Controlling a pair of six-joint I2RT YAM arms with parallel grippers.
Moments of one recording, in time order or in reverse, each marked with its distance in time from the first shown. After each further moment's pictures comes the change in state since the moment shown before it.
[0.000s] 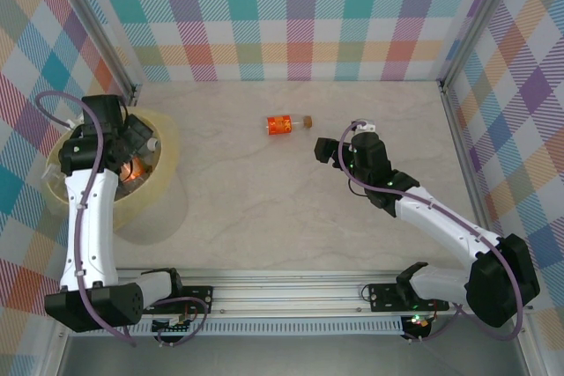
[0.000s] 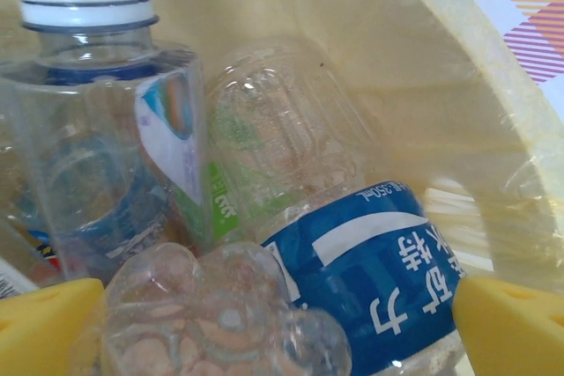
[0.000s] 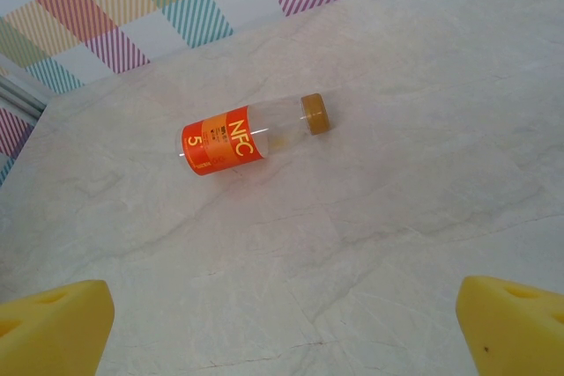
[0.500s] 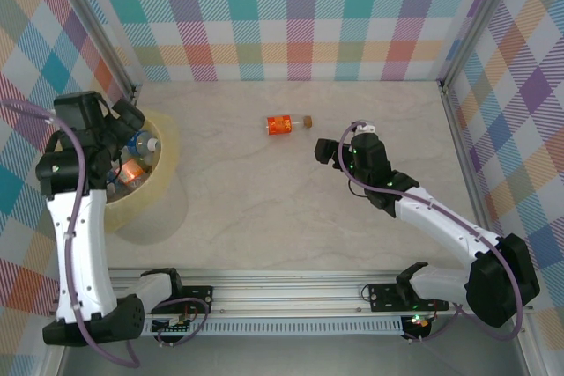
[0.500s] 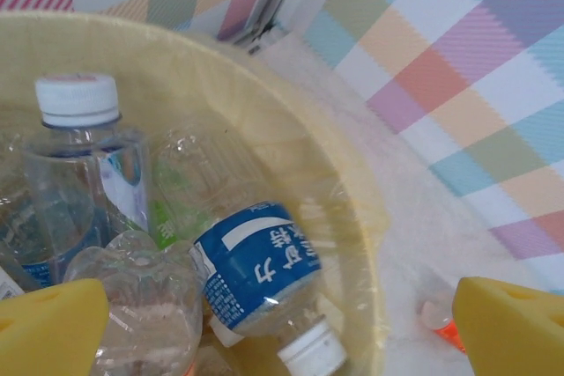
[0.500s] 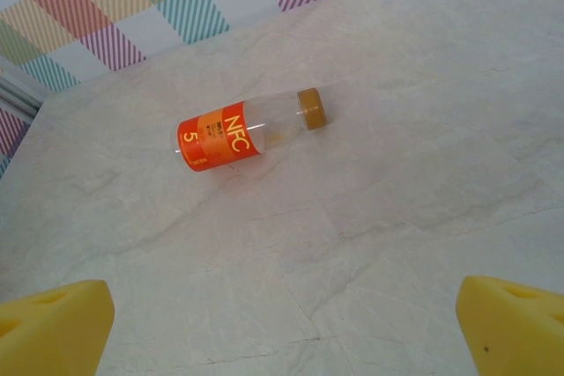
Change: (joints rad) left arm 0.000 -0.045 0.118 0.018 0.085 0.046; right arm 0.000 0.000 -0.010 -0.001 0.004 0.007
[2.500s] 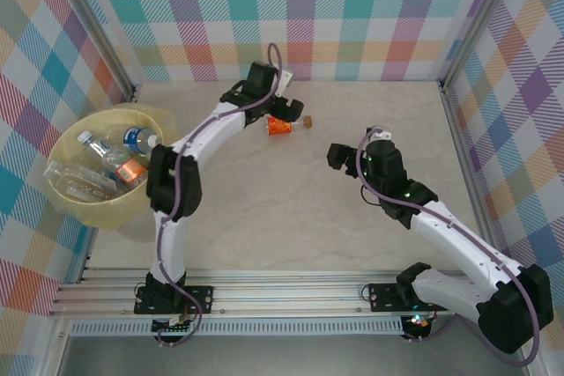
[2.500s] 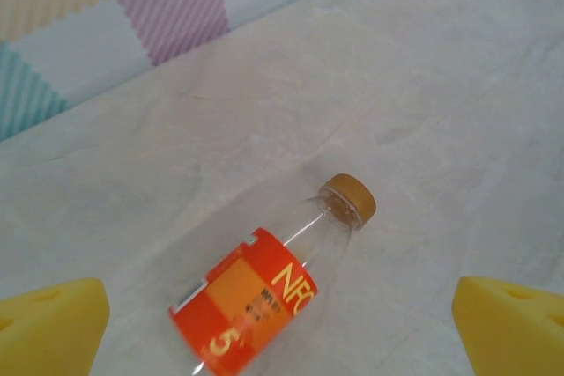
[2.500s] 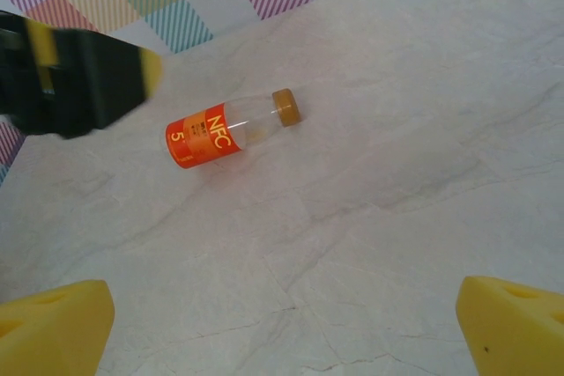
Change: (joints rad) left arm -0.623 1.030 0.368 0.635 0.237 0.738; right arm -0.029 -0.175 -0.035 -0.144 0.008 0.013
